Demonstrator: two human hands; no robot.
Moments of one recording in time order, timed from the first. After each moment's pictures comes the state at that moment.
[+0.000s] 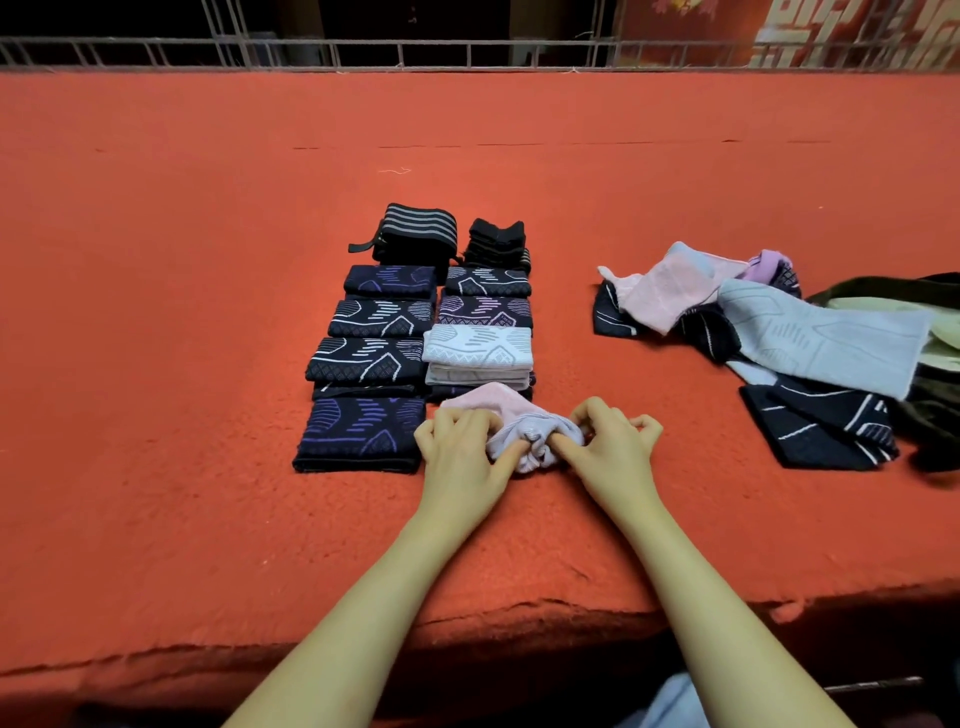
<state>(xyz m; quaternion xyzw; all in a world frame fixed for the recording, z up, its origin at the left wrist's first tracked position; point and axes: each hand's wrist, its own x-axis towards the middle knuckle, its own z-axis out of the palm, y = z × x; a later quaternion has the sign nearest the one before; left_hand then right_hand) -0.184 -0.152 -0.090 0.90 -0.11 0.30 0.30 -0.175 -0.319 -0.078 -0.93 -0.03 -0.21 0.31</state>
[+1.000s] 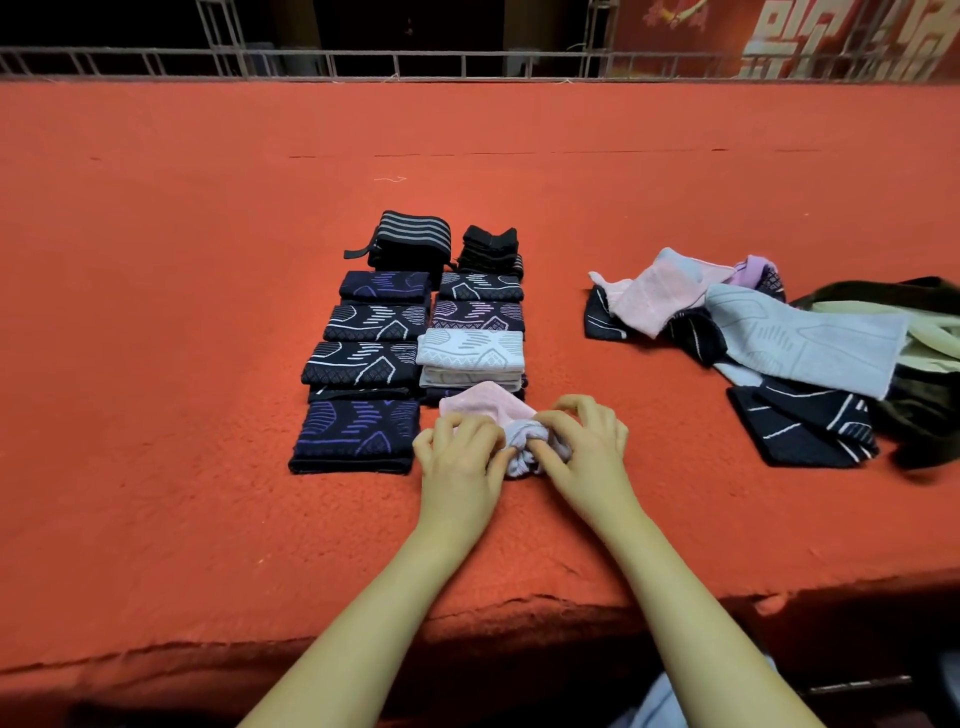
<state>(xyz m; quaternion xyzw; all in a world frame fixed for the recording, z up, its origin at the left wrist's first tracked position) -0.195 -0.158 -0.094 0.88 -0.15 0.37 0.26 -0.183 -0.311 -0.087 -0.91 -0.12 -0.26 0.29</state>
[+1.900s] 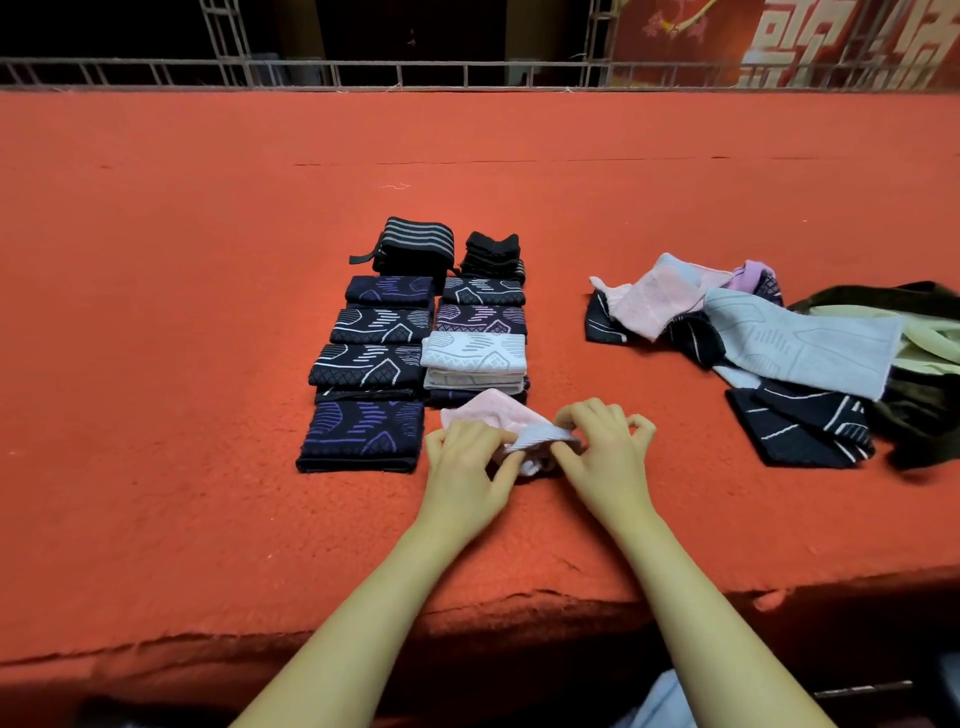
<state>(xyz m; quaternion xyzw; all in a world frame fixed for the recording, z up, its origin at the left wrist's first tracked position) -0.198 -0.154 -0.088 0.88 -0.19 0.31 0.31 -0.191 -0.319 -0.074 -0.92 -0.09 -0.29 0.26</state>
